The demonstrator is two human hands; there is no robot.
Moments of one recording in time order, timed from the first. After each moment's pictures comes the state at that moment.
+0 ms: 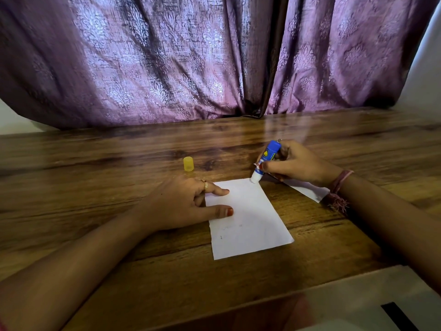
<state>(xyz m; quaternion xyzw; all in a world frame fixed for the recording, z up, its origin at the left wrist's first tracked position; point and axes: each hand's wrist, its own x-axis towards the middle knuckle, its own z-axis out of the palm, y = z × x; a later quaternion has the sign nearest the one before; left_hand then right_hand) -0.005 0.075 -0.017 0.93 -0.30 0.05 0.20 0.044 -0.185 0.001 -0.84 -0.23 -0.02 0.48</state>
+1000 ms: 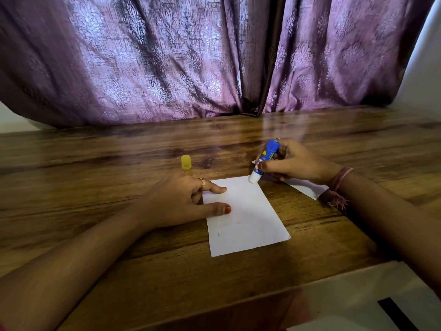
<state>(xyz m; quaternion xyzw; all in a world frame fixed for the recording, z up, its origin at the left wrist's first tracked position) -0.005 0.075 -0.016 0.93 -0.29 0.03 0.21 0.046 -0.190 -0.001 -0.83 -0.26 0.02 0.48</state>
